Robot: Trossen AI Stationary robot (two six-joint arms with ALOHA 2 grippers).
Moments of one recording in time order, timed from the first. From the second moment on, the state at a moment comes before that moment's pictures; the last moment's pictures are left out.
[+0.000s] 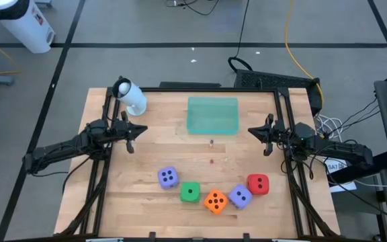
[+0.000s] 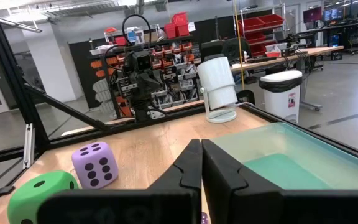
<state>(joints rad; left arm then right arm) 0.33 0.08 0.02 0.02 0.07 0.05 -0.19 0.07 0.02 0.13 0.00 0.19</state>
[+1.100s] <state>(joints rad) 0.33 0.08 0.02 0.12 0.08 -0.08 -0.19 0.10 0.02 0.33 0.00 0.16</state>
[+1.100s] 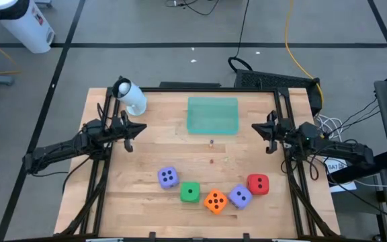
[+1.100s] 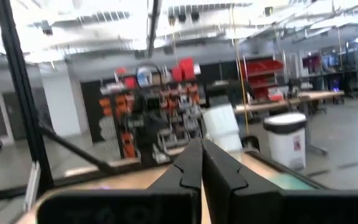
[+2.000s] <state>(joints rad) 0.33 0.08 0.02 0.10 0.08 -0.14 -0.18 0.53 0.58 -0.41 0.02 0.16</state>
